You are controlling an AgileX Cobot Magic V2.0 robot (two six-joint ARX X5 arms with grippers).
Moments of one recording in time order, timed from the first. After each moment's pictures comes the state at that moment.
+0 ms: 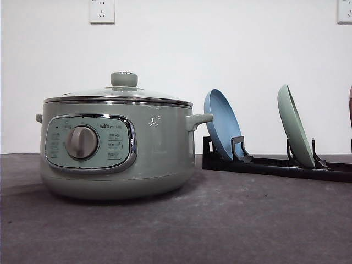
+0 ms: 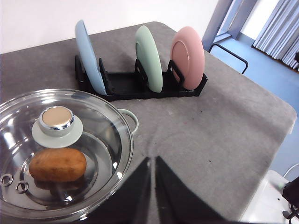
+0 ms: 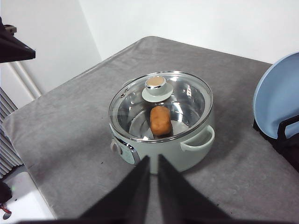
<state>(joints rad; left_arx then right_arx) -0.35 0.86 1.23 -0.79 0.52 0.01 0.25 0.72 1.14 -0.79 -0.60 0.00</state>
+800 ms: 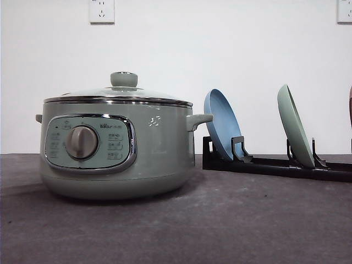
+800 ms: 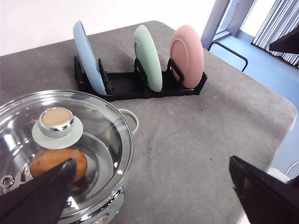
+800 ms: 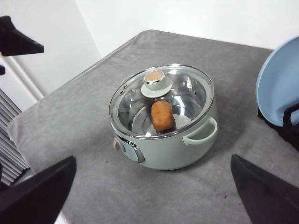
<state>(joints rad) -0.35 0.86 1.23 -0.79 0.52 0.03 0.25 0.76 1.14 -0.79 -0.59 0.08</state>
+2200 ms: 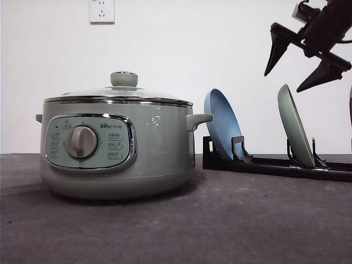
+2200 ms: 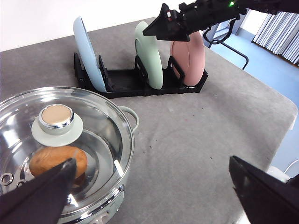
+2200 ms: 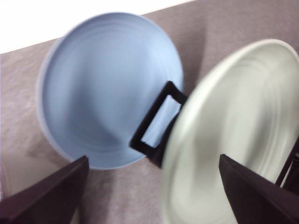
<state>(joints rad) -0.35 0.87 1.23 -0.80 0.52 0.03 0.02 1.72 1.50 -0.43 -0.39 0.31</state>
